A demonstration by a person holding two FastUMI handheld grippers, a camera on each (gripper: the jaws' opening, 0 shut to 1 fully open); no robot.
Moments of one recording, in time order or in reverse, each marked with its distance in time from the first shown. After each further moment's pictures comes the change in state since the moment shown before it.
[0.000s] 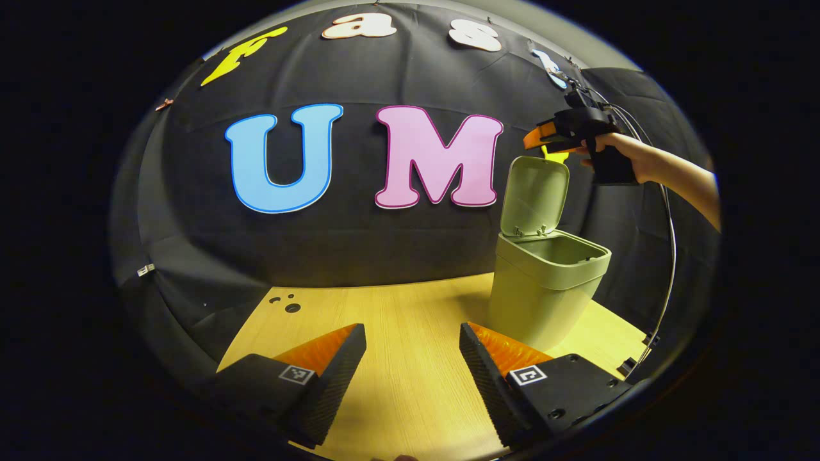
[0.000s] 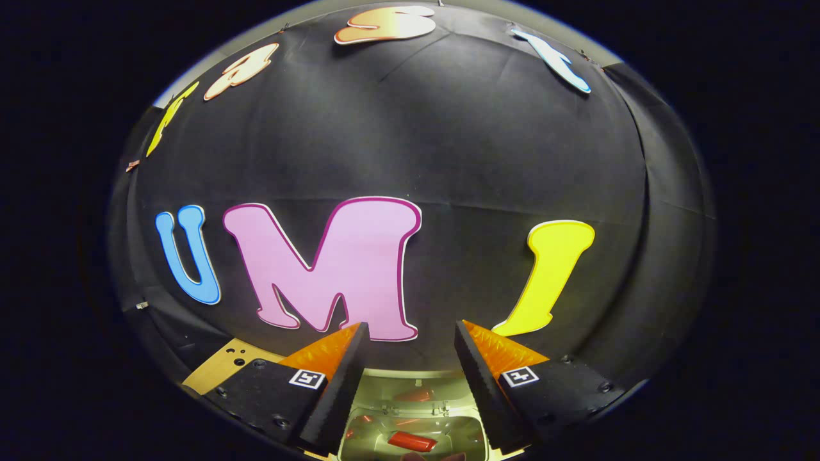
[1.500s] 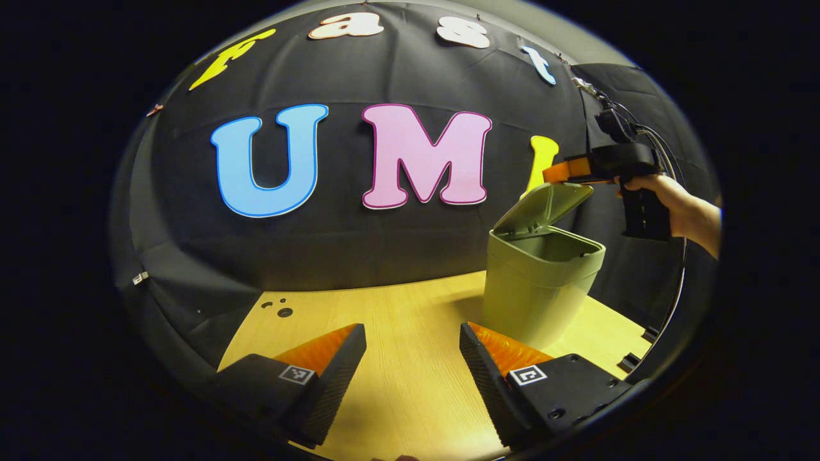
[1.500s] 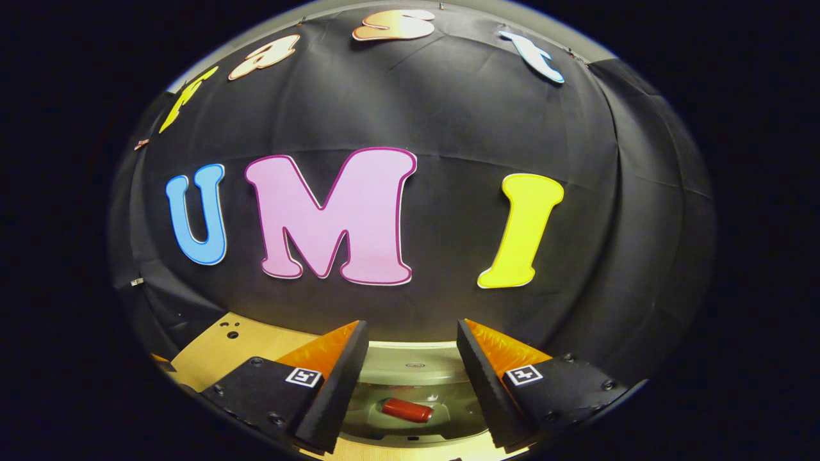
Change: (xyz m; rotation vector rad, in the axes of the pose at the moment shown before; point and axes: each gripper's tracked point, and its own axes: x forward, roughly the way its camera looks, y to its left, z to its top) left arm 0.010 -0.011 0.002 0.034 0.000 -0.043; right arm -0.088 0.003 -0.099 -0.015 0.038 -0.038
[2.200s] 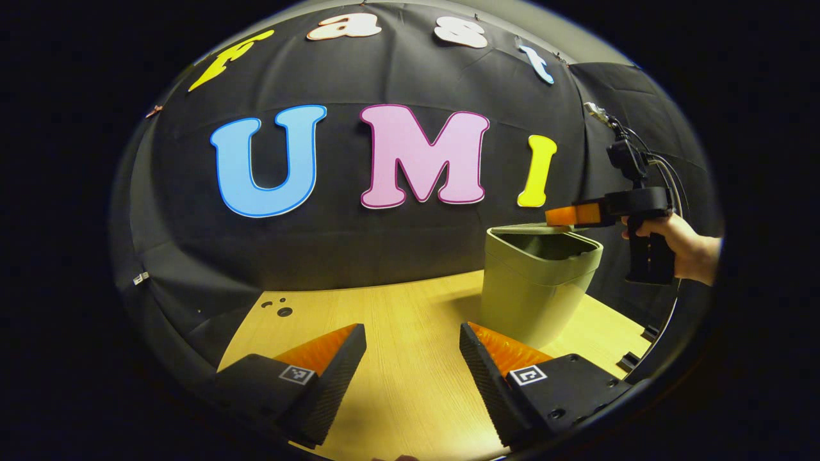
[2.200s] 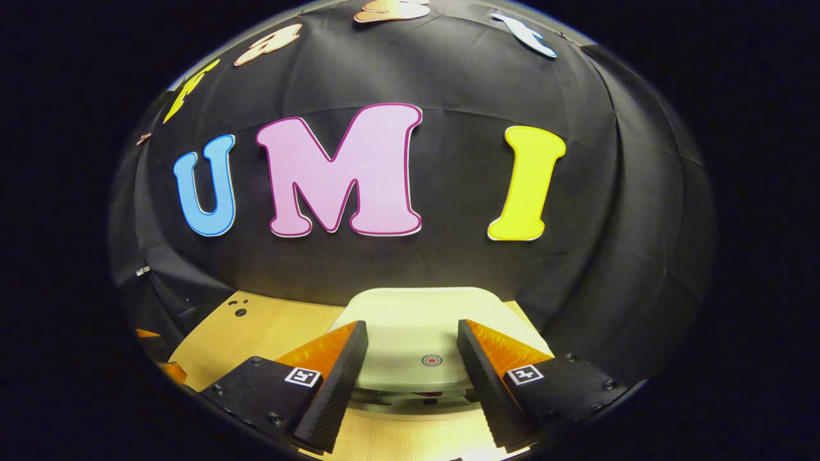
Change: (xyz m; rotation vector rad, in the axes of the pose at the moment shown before) left arm -0.005 -0.005 -0.002 -0.001 0.001 -0.002; right arm -0.017 0.011 -0.082 0.026 0.121 0.032
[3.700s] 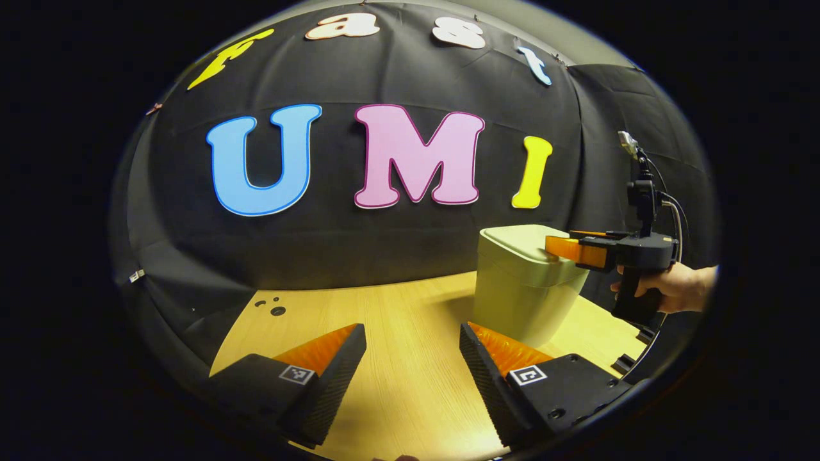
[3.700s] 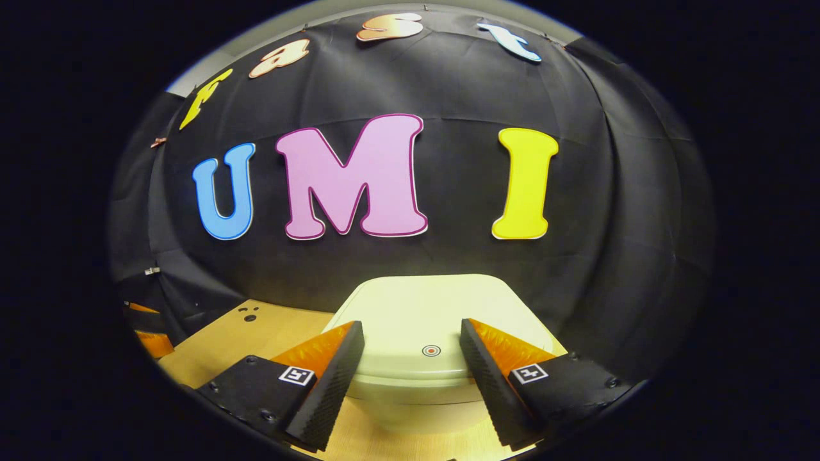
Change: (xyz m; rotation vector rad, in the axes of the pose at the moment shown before) left arm 0.000 -0.010 0.002 0.000 -0.009 -0.019; right arm -0.016 -0.002 -0.026 0.050 -0.133 0.046
